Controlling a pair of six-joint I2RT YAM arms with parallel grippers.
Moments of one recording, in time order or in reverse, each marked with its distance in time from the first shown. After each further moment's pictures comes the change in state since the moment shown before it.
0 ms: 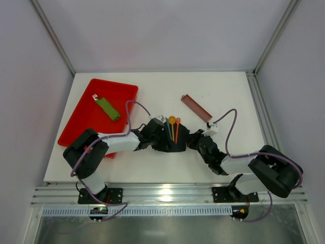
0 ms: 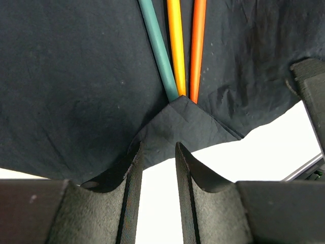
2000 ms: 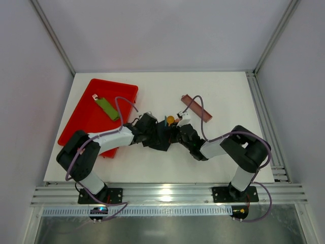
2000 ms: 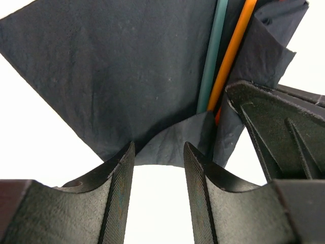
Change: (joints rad) left arm 0.101 -0.061 0.050 -0.246 -0.108 -0.018; right arm 0.038 0.382 0.359 0.024 -0.303 -0.257
